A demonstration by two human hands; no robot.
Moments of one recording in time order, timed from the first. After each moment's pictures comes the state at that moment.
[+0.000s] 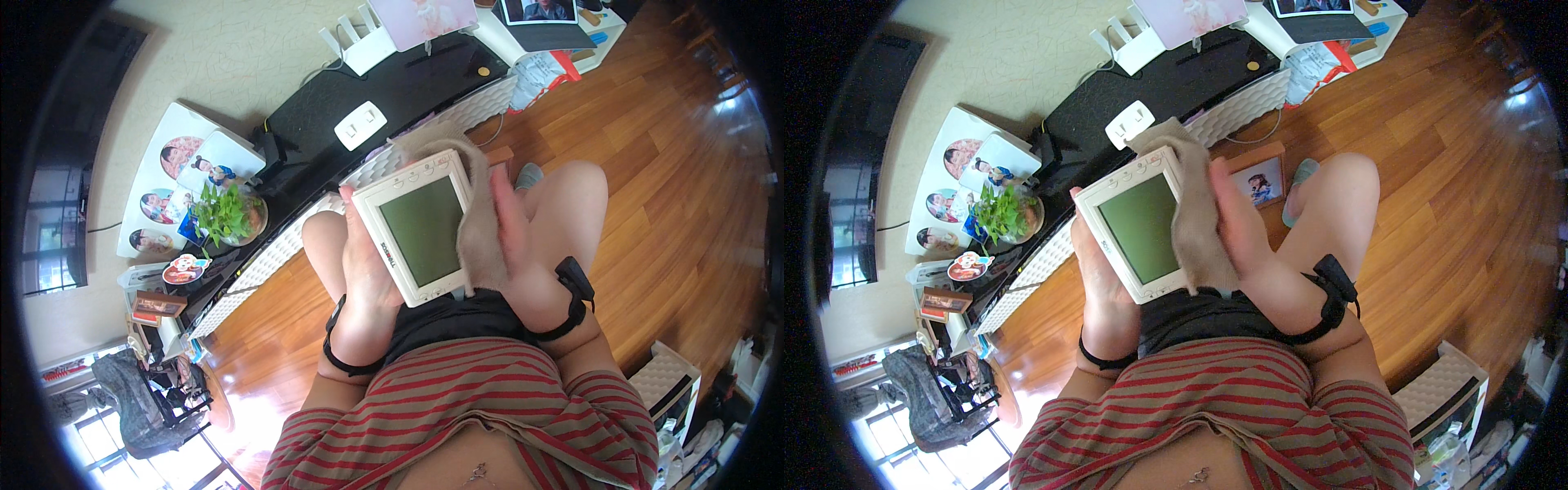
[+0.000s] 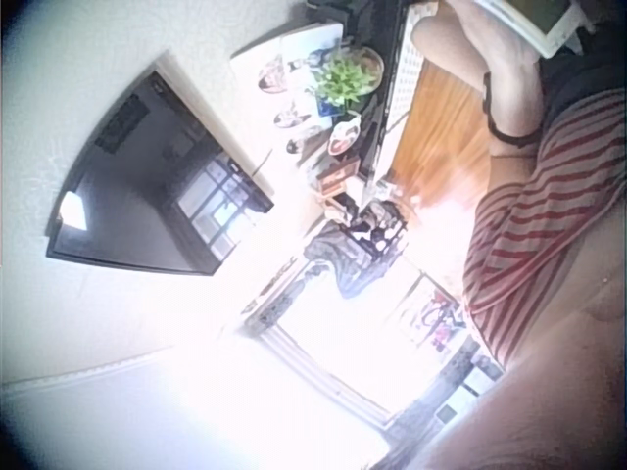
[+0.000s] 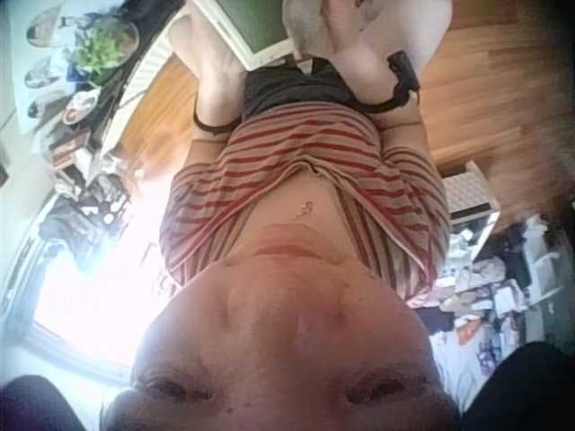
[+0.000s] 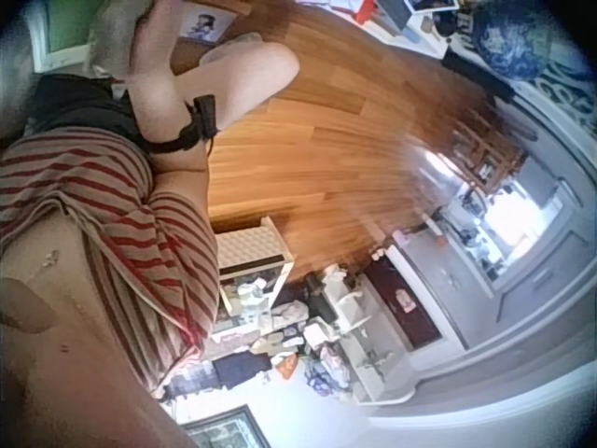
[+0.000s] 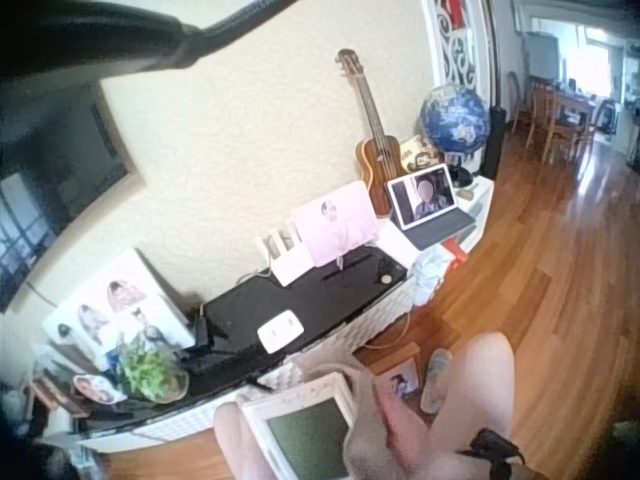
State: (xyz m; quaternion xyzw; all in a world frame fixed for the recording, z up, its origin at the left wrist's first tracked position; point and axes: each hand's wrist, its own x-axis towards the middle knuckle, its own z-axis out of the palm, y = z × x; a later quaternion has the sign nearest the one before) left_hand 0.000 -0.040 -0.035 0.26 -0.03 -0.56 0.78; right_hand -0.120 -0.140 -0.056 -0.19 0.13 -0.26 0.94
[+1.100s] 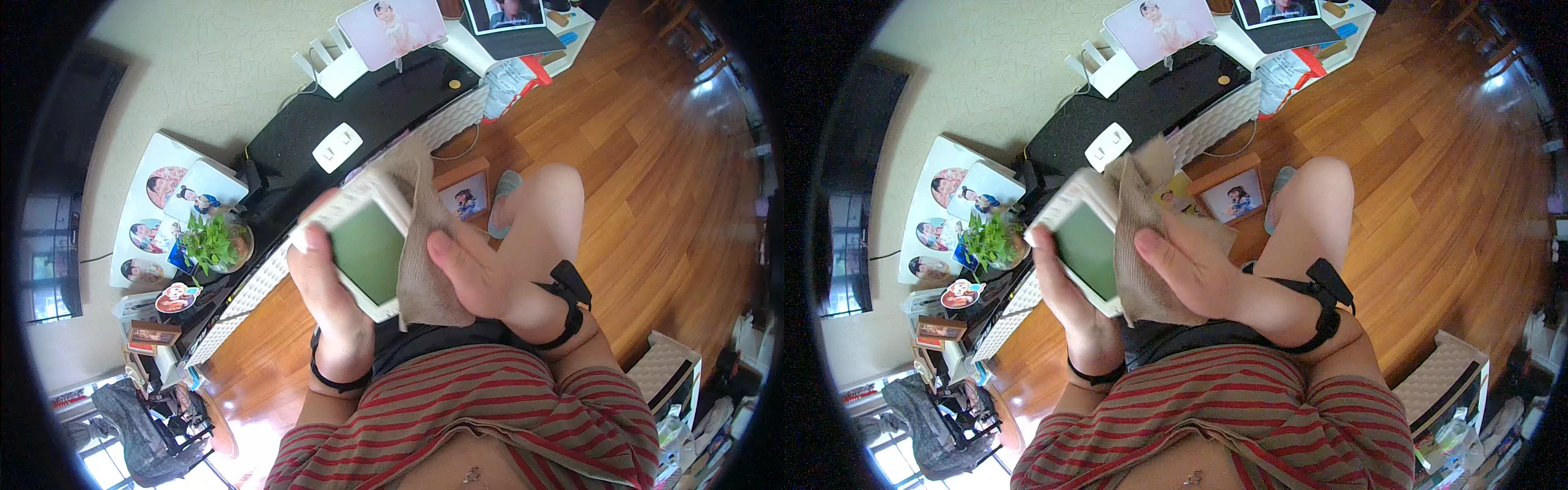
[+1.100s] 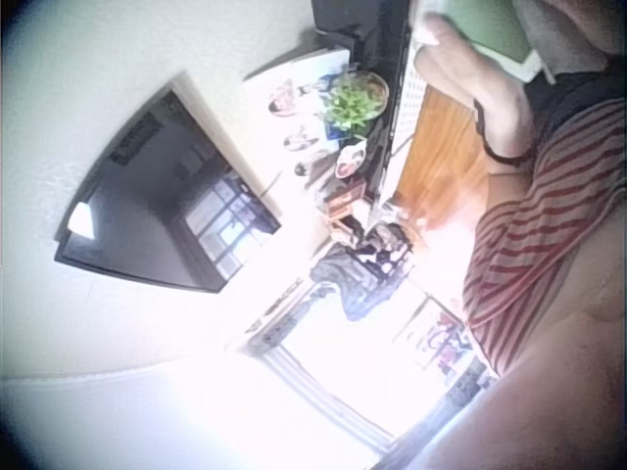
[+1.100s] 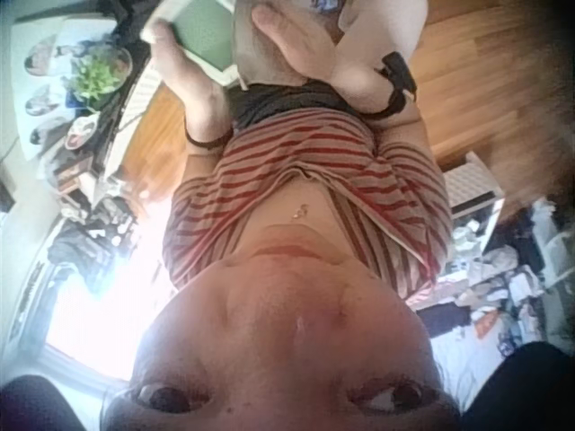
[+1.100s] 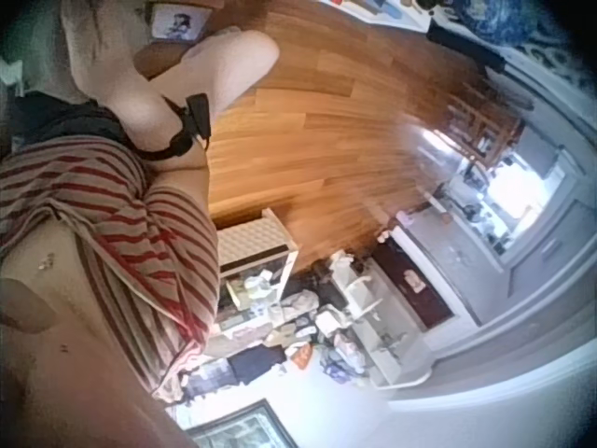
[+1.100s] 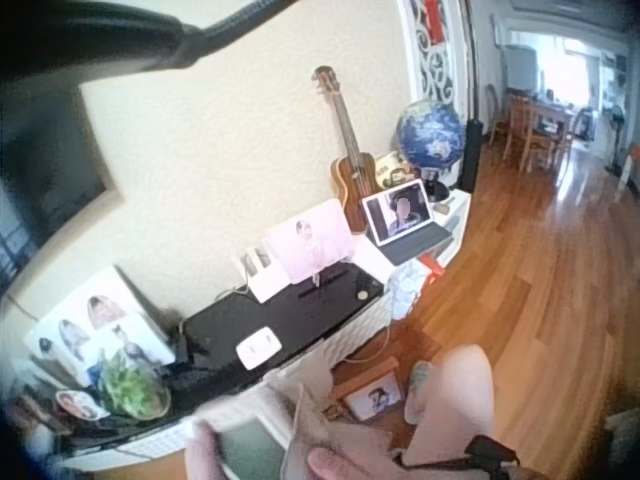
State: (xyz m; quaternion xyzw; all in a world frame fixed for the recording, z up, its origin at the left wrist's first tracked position) left_hand -0.008 -0.037 -0.020 0.53 -0.16 -0.26 0.79; right_hand -0.136 -0.132 -0.026 -0.56 0.06 -0.30 0.77
